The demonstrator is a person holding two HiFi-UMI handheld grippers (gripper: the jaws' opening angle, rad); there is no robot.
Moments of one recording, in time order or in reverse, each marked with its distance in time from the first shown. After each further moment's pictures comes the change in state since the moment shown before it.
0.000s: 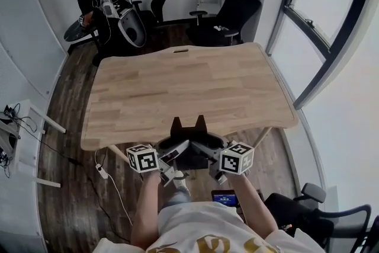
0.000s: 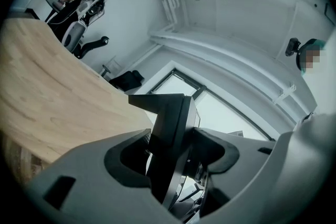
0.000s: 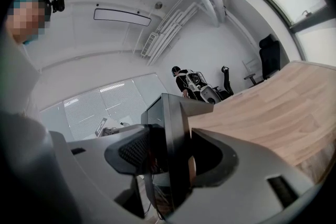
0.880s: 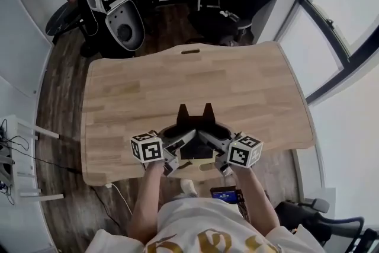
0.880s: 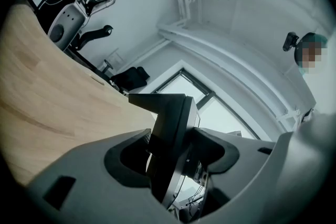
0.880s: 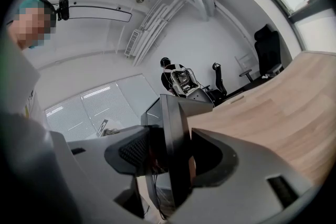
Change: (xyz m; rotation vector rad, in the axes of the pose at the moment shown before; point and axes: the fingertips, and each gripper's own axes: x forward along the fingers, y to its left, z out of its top) left arm 0.065 0.213 0.183 -0.067 0.080 -0.062; right arm 0.224 -0.147 0.103 0.068 -0.010 -0.085
